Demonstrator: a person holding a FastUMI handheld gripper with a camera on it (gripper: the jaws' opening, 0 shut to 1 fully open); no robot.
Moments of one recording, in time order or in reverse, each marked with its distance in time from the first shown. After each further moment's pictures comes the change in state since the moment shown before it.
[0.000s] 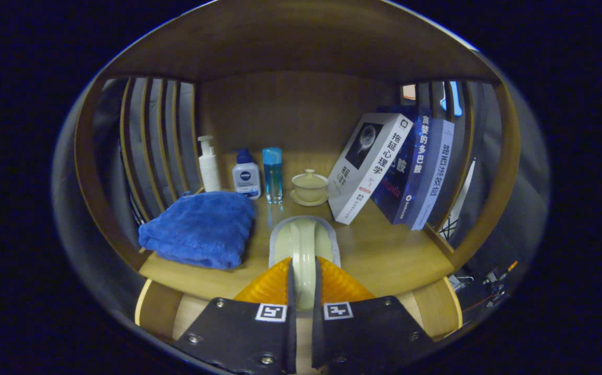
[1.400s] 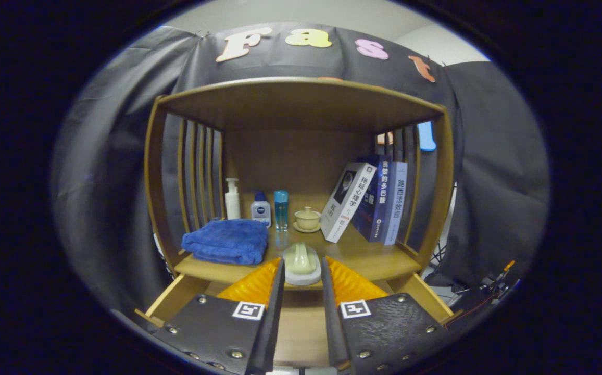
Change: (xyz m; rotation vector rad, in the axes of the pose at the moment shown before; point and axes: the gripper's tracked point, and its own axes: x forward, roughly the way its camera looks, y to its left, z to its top) arm -0.173 -0.006 -0.020 0.022 -0.322 0.004
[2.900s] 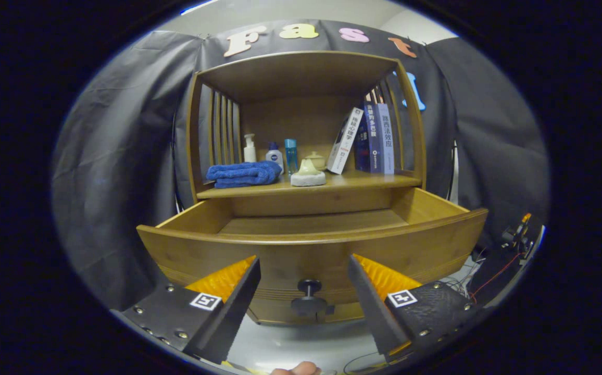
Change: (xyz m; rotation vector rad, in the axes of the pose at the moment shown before) arm -0.069 -0.007 -0.184 0.082 0.089 0.084
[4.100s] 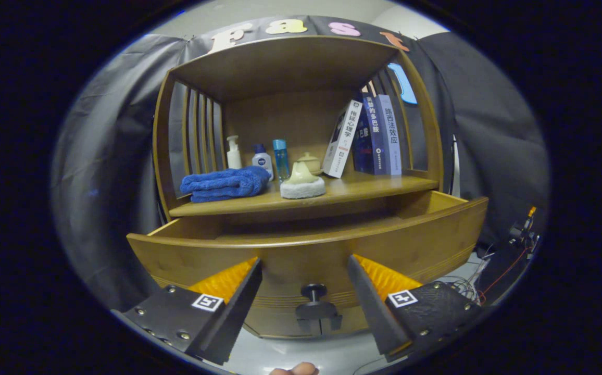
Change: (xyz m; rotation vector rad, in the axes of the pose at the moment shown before) arm 0.090 0.001 0.021 0.038 -0.017 -0.042
